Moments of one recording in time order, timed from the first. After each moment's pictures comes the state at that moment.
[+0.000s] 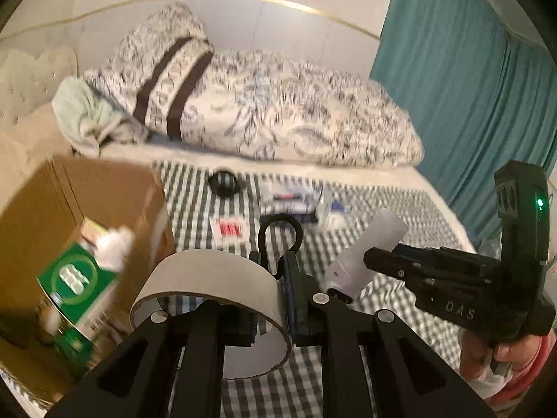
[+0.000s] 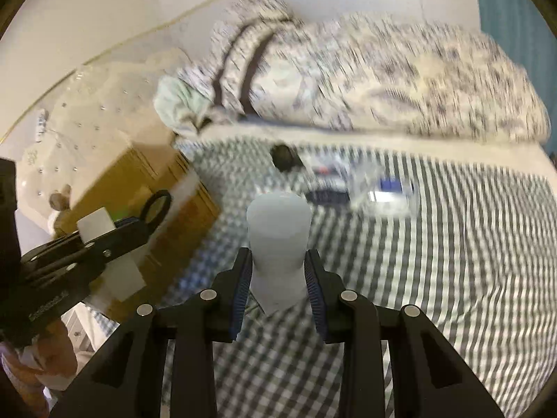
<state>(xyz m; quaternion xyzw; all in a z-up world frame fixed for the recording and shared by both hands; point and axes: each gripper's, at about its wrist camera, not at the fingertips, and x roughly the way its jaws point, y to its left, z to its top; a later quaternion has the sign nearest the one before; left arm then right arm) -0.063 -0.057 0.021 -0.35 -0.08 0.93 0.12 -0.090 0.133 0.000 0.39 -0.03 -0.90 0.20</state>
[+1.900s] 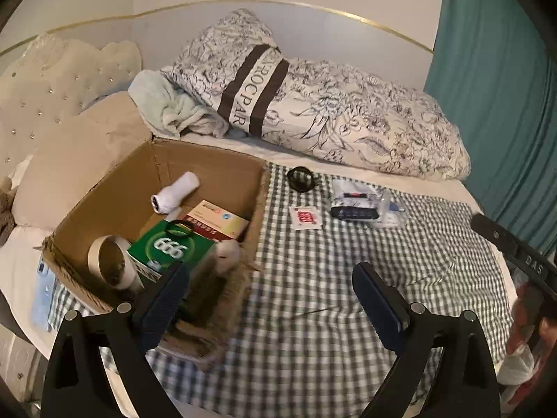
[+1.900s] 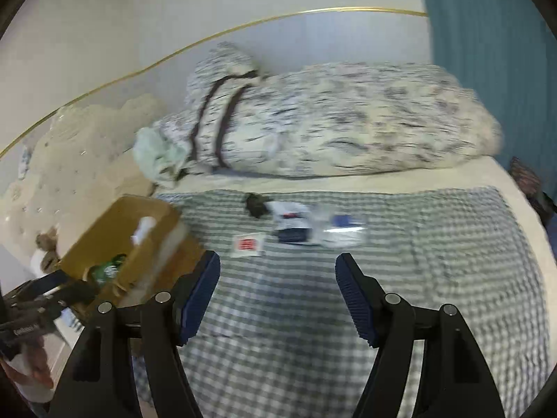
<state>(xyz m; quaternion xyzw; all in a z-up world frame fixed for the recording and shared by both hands) 0.002 -0.105 0.032 -0.36 -0.08 0.93 0.00 -0.031 0.182 0.038 0.32 -0.06 -0.94 0.09</state>
